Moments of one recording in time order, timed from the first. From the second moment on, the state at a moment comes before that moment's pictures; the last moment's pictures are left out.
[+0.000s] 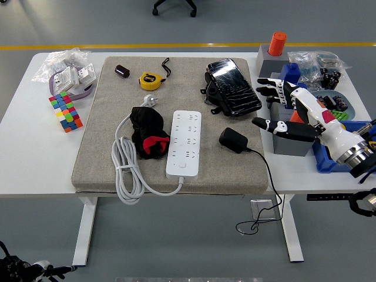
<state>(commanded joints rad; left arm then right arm) -0.34 0.26 -0.05 -0.41 0.61 0.08 0.26 0.14 -0.29 1.30 1.74 -1.45 0.14 -0.04</state>
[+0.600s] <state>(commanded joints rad) -0.33 0.25 -0.03 -0.41 0.57 0.09 0.24 0.15 -0.29 1.32 1.73 -1.47 0.14 -0.04</state>
